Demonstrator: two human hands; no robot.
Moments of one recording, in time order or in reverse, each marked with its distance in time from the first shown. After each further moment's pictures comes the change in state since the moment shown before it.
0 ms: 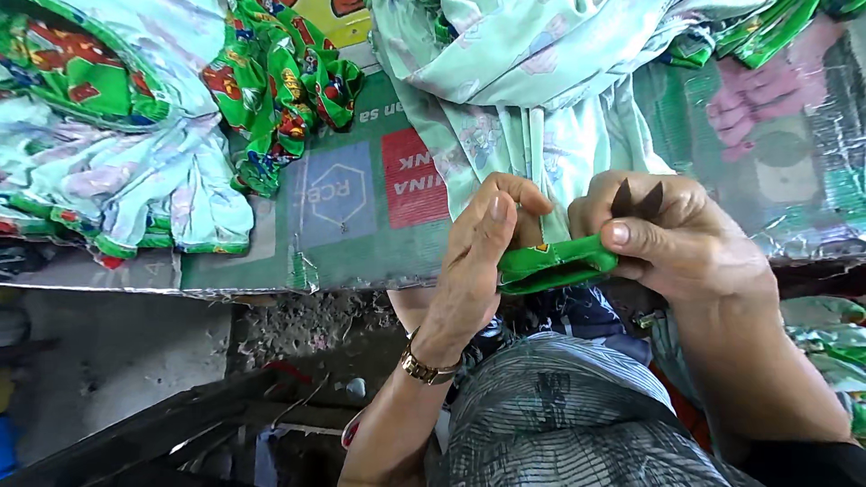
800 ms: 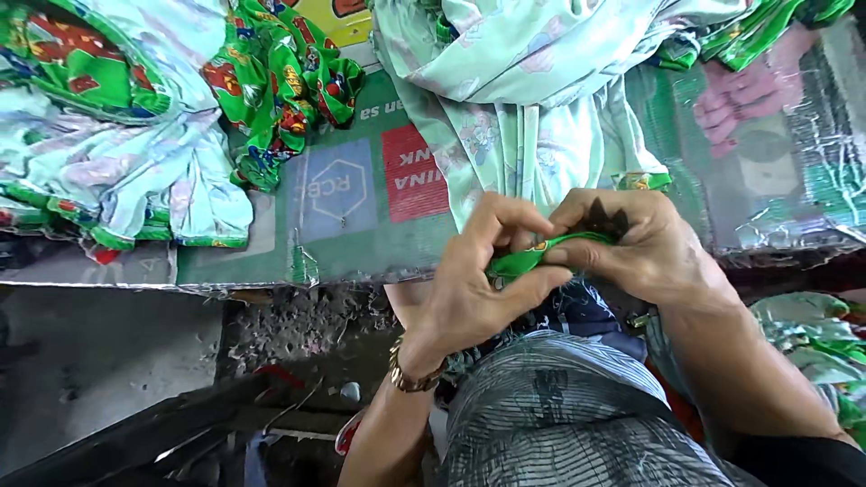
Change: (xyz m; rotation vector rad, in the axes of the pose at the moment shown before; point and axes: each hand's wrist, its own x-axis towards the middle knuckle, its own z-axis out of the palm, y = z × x) left_hand -0.019 0.008 -0.010 0.491 -0.094 0.225; right_hand -0.002 0.001 0.022 -0.536 0.082 -0.059
